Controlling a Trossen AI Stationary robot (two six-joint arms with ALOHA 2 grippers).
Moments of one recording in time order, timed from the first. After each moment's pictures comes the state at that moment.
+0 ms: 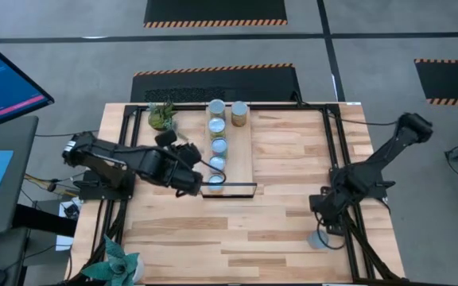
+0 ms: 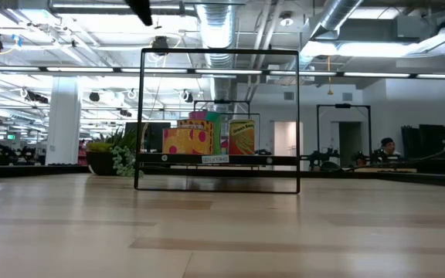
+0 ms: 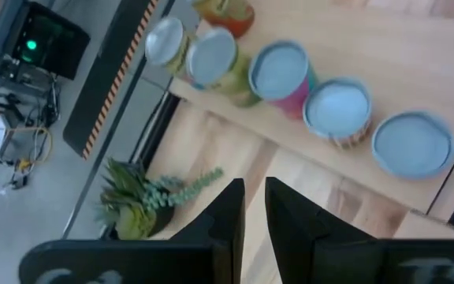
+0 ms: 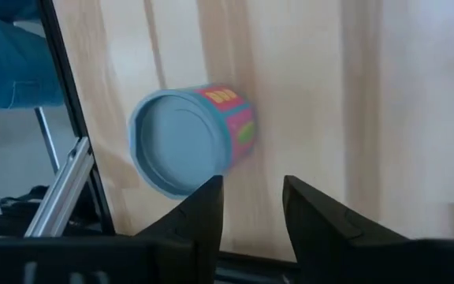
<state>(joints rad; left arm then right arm) -0.29 1.60 1.69 -1.54 -0.75 -0.66 0.70 1.00 0.62 -0.79 -0.23 0.90</state>
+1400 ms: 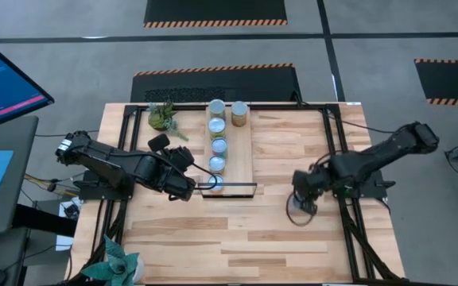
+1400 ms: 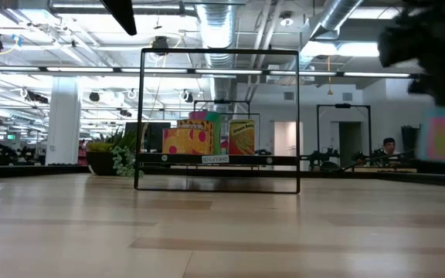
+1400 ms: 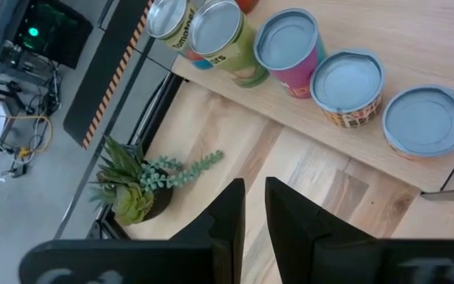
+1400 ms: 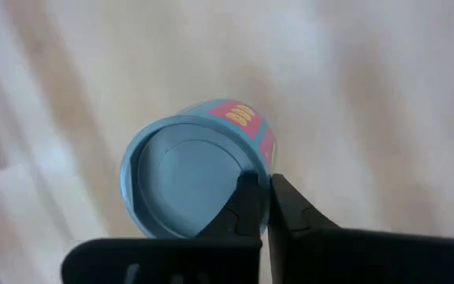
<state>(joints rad) -0.33 1.54 1.55 -1.54 -0.75 -0.76 0.30 1.11 0.77 -0.95 0.02 0.70</state>
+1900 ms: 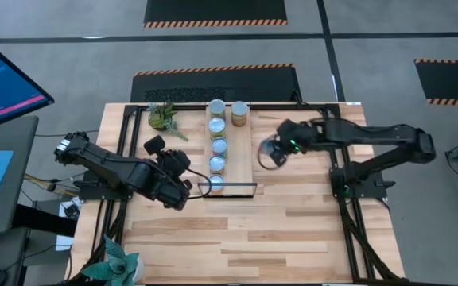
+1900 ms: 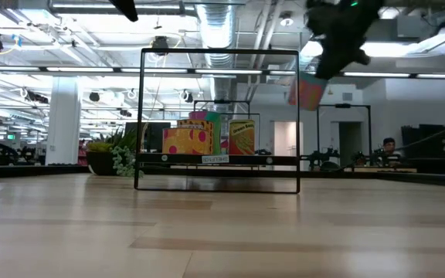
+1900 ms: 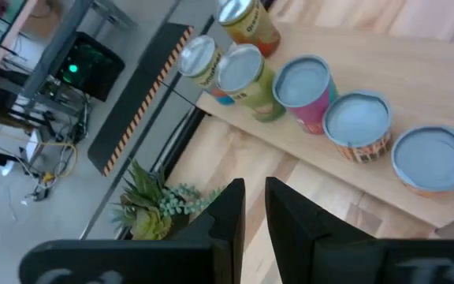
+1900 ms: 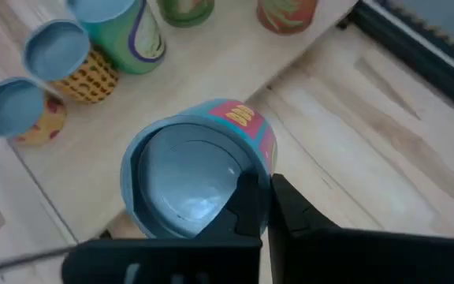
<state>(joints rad) -0.41 1.53 1.56 -1.57 -0.90 -0.85 -0.14 1.24 1.10 -0.83 0.29 0.55</state>
